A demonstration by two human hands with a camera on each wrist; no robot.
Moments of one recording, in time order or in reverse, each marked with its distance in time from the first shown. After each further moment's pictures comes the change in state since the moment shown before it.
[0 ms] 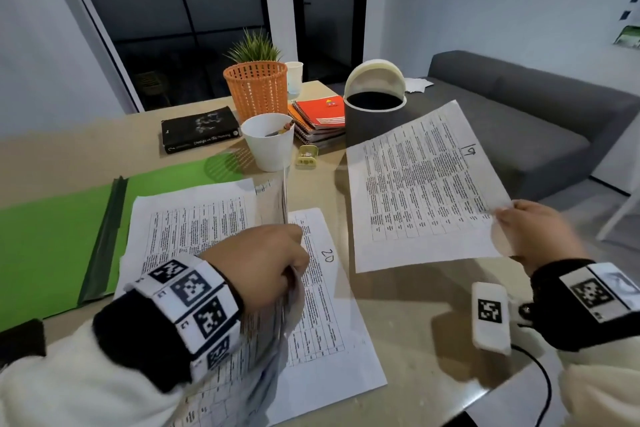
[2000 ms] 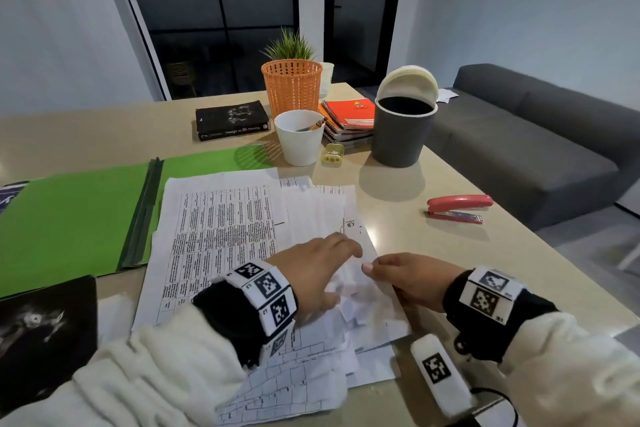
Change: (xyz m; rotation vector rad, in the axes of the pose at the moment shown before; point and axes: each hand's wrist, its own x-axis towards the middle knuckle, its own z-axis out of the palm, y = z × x) left_hand 0.010 -0.001 0.057 -0.178 0.020 0.004; right_hand -0.070 -0.009 0.112 -0.491 -0.921 -0.091
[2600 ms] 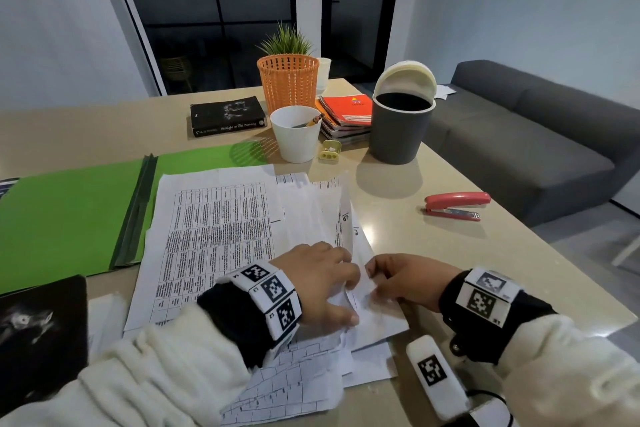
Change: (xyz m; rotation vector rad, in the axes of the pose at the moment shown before) left_hand 0.008 0.005 0.005 0.184 -0.149 0.046; right_hand 0.006 0.007 0.001 0.170 -0.120 0.003
